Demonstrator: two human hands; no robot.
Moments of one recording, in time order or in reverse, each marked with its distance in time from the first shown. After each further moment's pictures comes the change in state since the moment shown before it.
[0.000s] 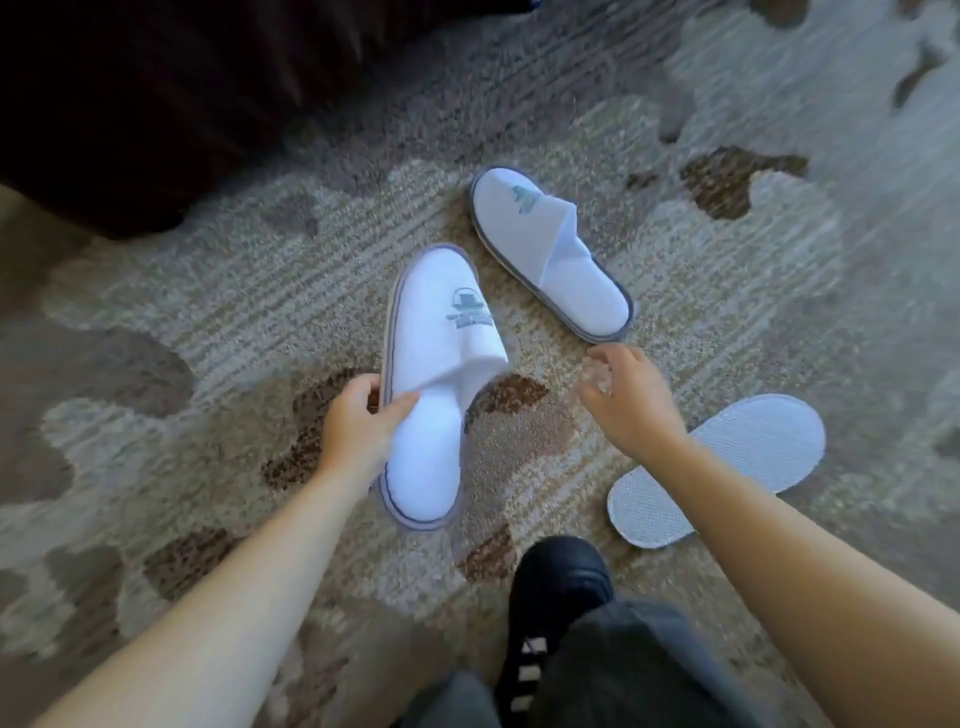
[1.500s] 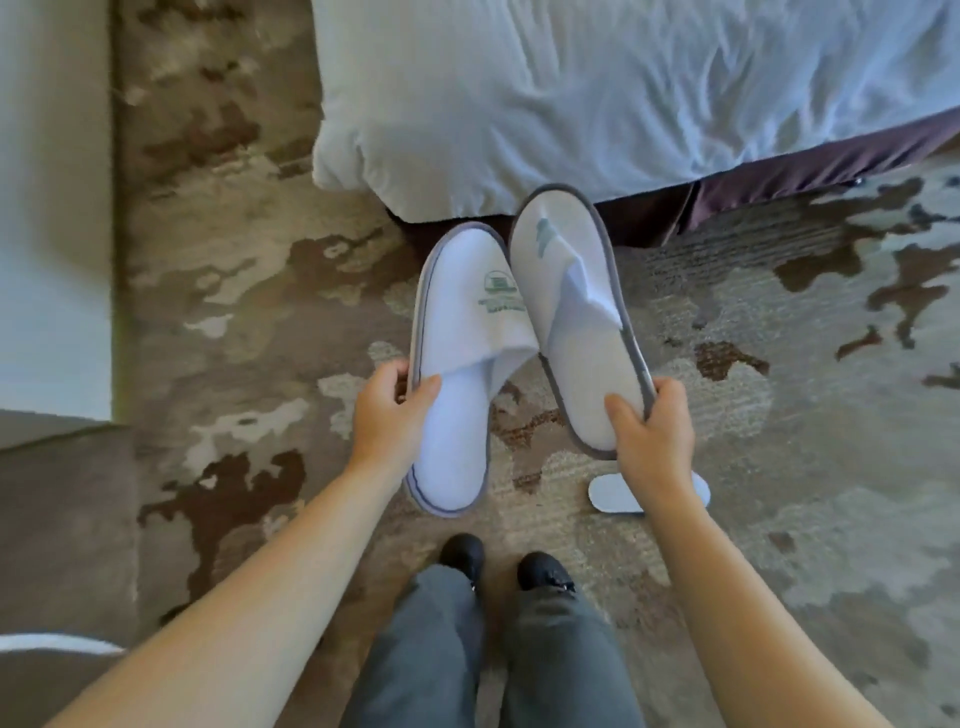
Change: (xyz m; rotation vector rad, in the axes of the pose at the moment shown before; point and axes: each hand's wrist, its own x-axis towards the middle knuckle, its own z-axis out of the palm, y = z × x) left_hand -0.379 0.322 -0.303 -0.257 0.399 -0.017; right_hand -0.336 -0.301 -0.327 0.458 0.043 -0.139
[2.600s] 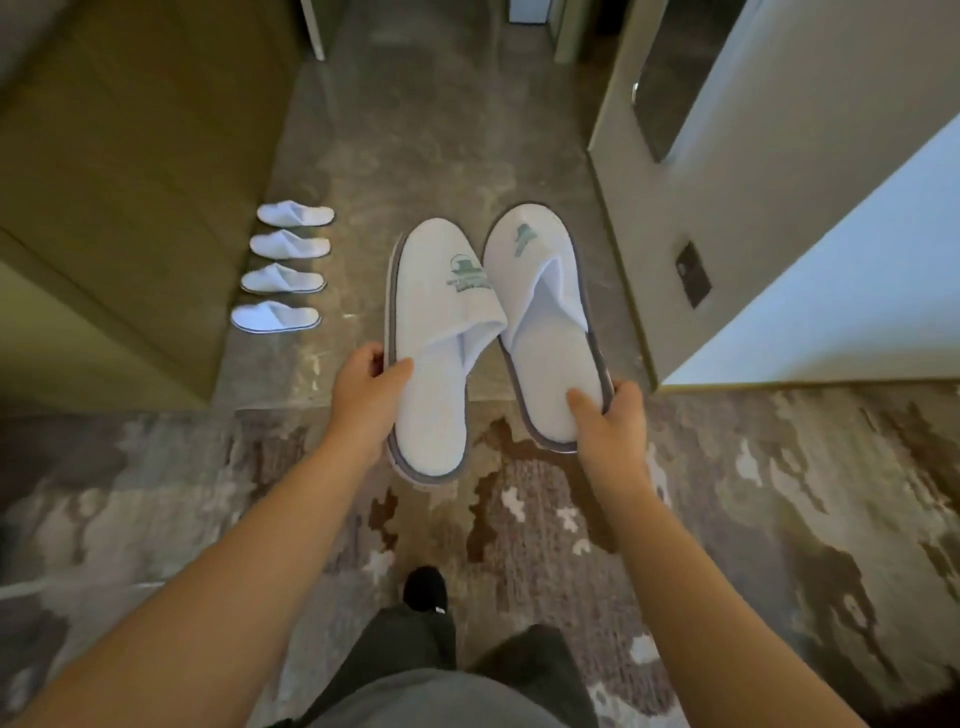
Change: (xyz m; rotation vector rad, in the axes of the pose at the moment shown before) left_hand -0.399 -0.260 -0.454 -0.728 1.581 -0.558; right_hand -0.525 -0.136 0.399 -0.368 -1.412 -0.887
